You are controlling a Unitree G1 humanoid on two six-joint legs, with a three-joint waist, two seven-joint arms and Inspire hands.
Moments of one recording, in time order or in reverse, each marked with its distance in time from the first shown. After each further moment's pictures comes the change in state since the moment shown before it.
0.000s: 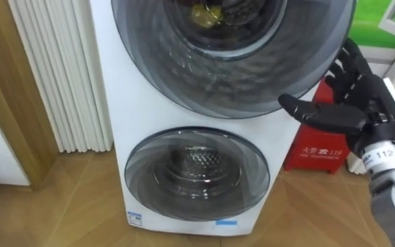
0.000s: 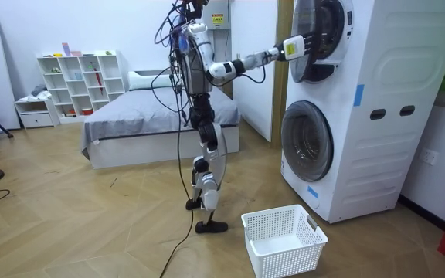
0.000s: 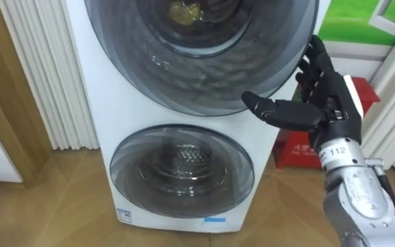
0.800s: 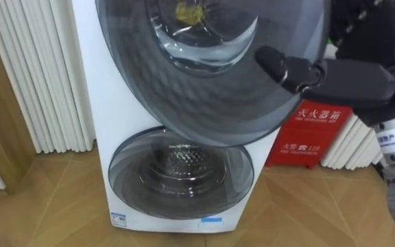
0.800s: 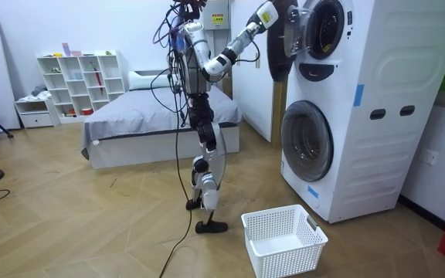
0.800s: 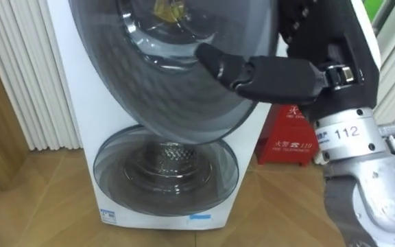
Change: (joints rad) left arm 0.033 -0.003 0.008 0.024 -0.067 -0.044 0.038; right arm -0.007 0.000 -0.021 -0.461 0.026 -0.007 0.125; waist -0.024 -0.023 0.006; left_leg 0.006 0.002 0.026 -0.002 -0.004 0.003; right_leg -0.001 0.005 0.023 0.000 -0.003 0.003
